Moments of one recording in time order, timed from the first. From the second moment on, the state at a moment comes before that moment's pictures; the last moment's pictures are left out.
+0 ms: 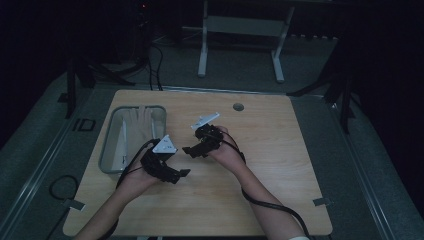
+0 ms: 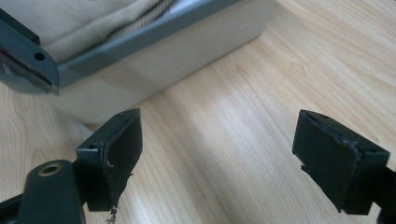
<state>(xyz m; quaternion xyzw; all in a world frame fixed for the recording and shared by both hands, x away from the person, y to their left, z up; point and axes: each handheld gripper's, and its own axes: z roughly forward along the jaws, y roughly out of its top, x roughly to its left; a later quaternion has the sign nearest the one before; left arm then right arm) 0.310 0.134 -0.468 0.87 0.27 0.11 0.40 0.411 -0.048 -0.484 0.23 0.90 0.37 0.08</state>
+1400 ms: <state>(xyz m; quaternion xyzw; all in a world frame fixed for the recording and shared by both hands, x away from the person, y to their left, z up) 0.302 0.064 -0.541 0.88 0.22 0.02 0.41 0.382 -0.144 -0.539 0.24 0.88 0.39 0.09</state>
